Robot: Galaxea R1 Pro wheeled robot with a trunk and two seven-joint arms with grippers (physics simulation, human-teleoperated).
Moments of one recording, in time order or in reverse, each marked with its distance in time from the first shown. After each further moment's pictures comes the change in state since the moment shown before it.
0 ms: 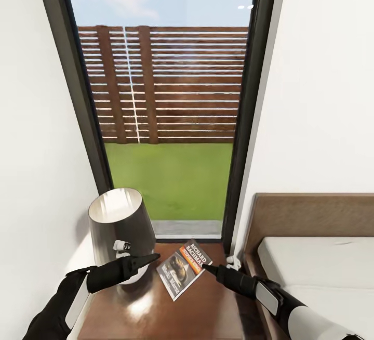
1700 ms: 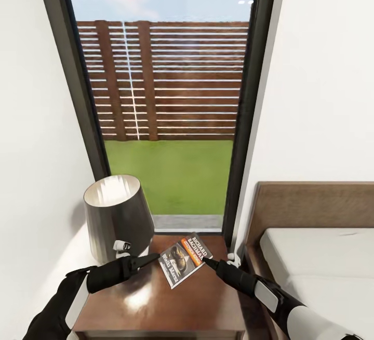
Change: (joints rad) left arm 0.000 0.000 0.001 0.001 0.000 0.000 0.000; right arm 0.000 0.005 0.003 -0.004 -0.114 -0.001 0.009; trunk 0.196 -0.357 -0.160
